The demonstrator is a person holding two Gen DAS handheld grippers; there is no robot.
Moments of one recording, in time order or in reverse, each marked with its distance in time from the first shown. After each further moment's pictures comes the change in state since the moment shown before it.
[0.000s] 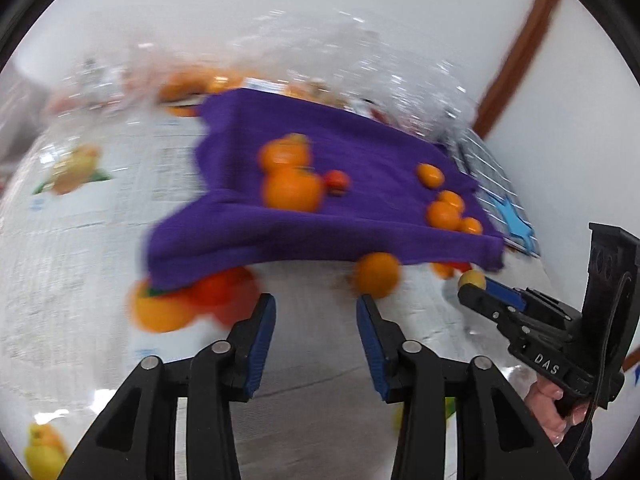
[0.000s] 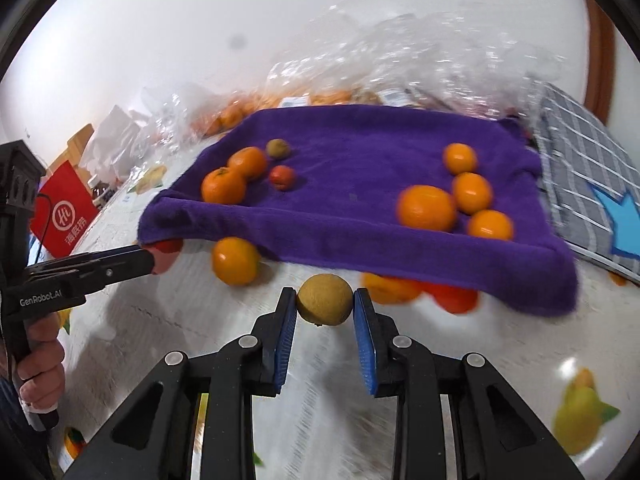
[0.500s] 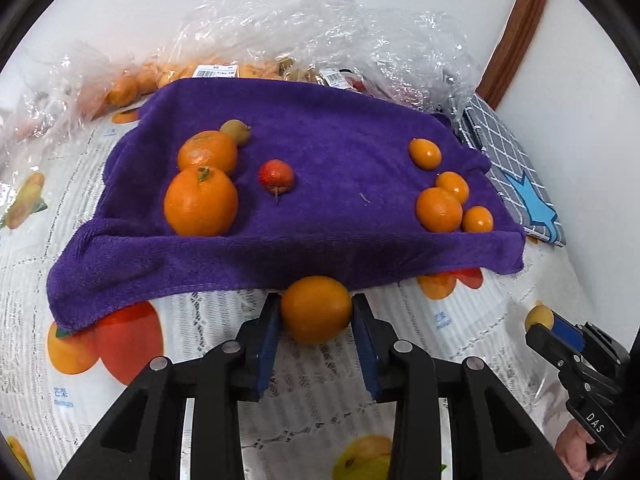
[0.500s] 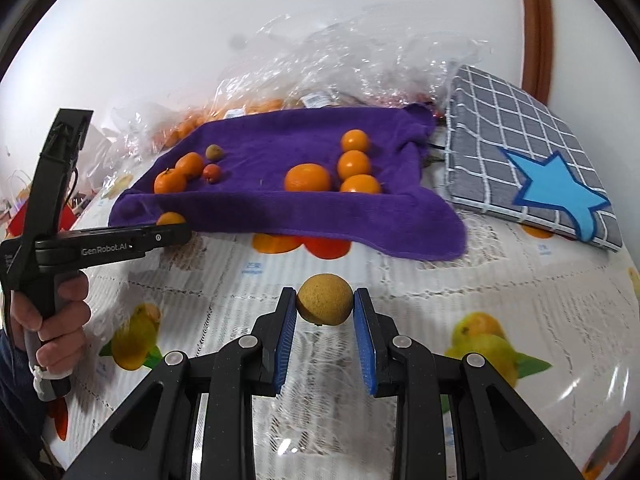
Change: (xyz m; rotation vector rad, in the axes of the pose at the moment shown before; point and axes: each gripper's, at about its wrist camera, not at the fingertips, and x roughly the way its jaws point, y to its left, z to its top) left arm 0.052 -0.052 0.017 0.041 0.066 0.092; right arm -0.048 -0.063 -0.033 0.060 -0.038 -0.083
